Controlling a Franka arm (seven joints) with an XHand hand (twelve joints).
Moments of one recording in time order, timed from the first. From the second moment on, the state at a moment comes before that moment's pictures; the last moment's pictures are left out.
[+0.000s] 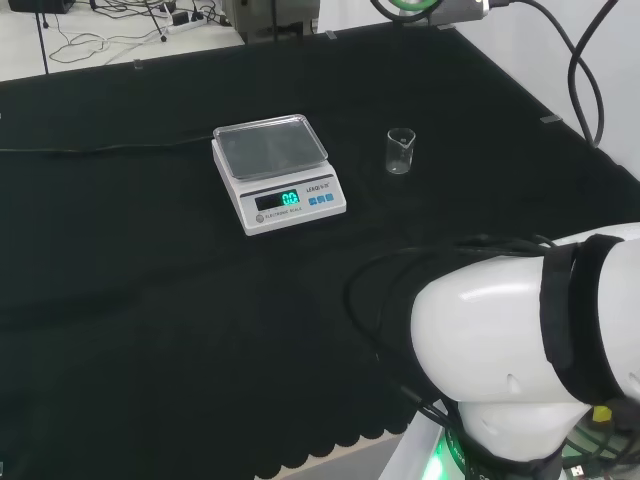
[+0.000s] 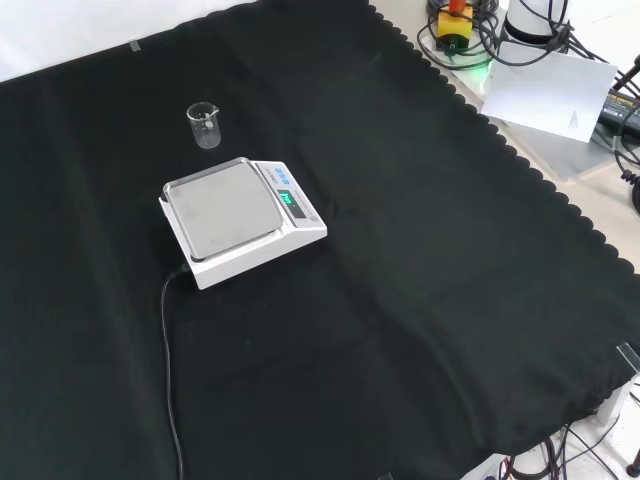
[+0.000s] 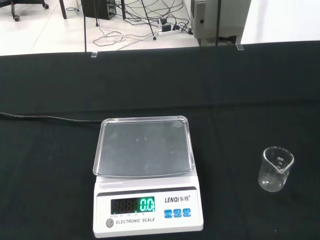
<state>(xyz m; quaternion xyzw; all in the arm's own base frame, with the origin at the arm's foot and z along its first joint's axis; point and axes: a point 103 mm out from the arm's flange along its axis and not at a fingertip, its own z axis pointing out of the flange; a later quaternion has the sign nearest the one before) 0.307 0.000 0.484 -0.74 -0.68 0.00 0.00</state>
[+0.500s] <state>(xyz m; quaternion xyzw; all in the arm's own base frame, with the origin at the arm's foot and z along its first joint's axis) 0.325 -0.010 0.470 -0.73 -0.68 0.02 0.01</state>
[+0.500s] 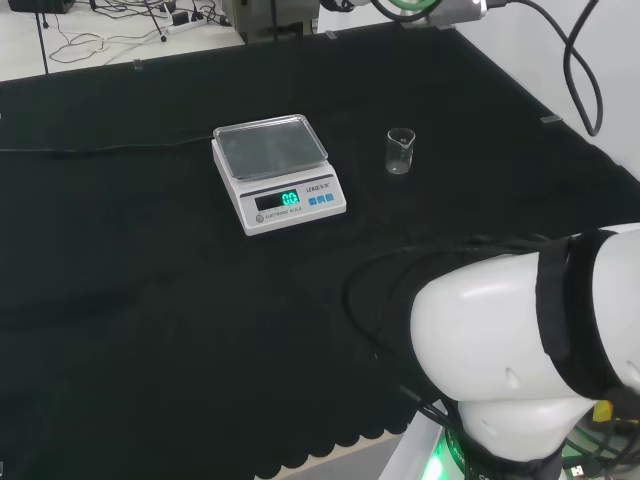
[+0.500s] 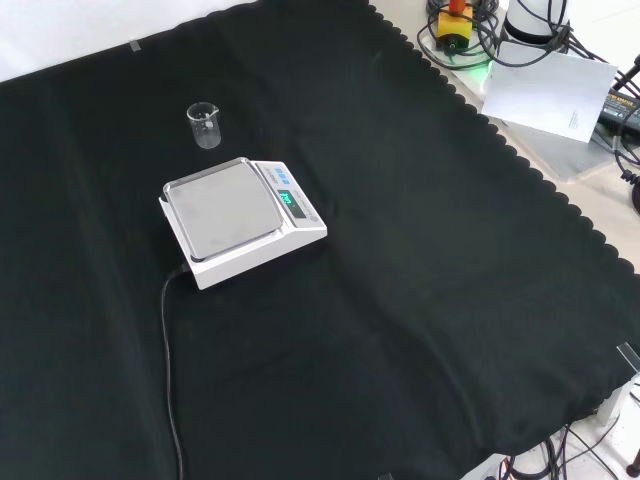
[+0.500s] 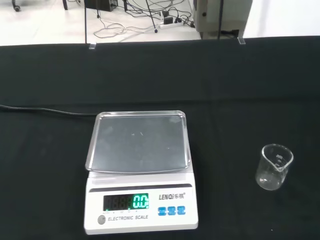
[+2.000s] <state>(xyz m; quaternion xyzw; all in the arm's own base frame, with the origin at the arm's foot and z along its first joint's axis) 0.450 -0.109 0.338 -0.74 -0.66 0.06 0.07</state>
